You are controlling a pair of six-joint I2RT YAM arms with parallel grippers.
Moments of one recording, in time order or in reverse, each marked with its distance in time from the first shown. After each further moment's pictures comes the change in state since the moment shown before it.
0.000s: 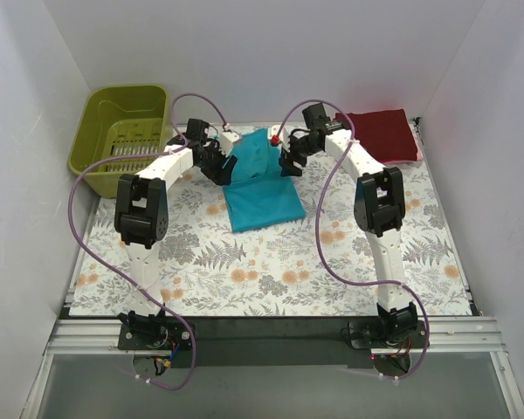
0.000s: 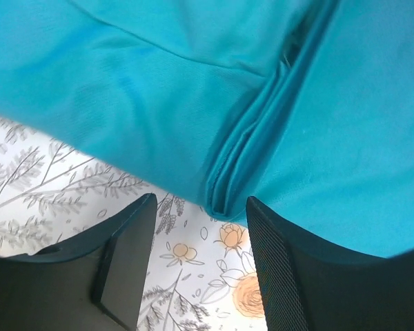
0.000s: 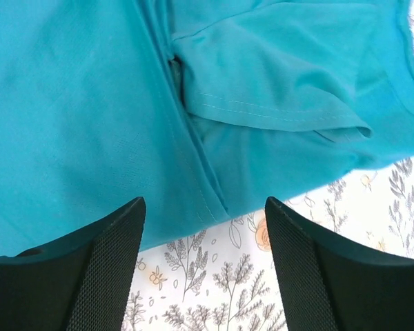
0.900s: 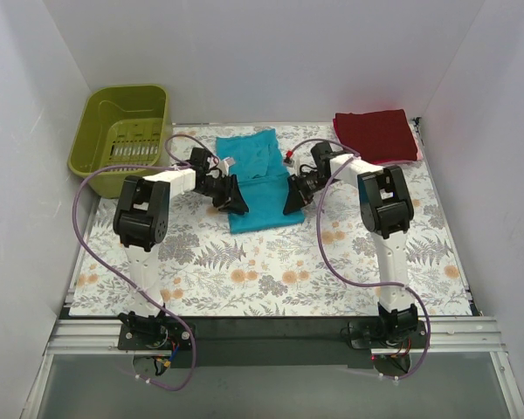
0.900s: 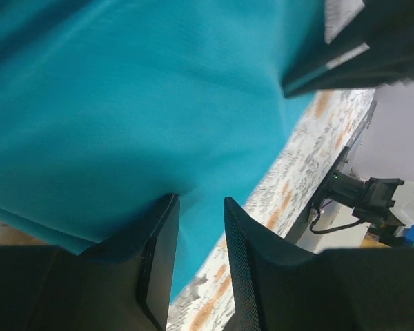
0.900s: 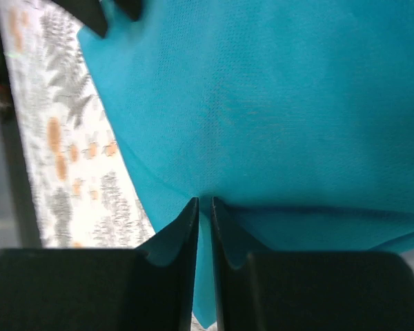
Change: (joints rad) left arm -0.019 -0.067 -0.323 0.148 0.385 -0.860; right arm -0.034 -0.075 -0.419 0.061 -0.245 0.650
